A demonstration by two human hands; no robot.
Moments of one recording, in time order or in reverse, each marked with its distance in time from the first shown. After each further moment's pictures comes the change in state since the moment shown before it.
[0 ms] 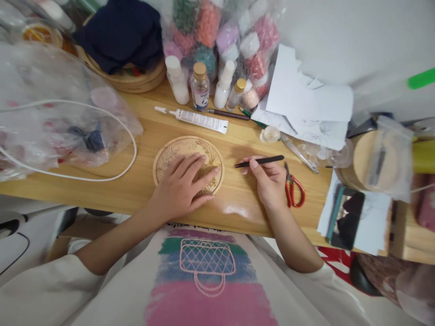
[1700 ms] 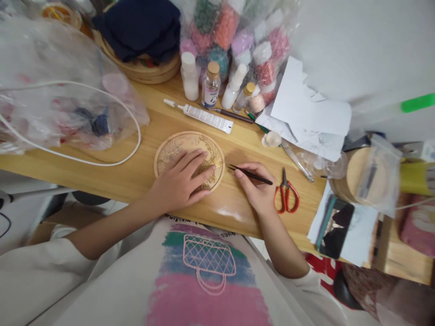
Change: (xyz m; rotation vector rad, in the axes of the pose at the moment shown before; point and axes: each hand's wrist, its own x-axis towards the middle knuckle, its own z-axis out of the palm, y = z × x) left_hand -0.002 0.002 0.004 0.008 0.053 0.000; right_hand -0.012 0.001 0.003 -0.194 -0.123 -0.106
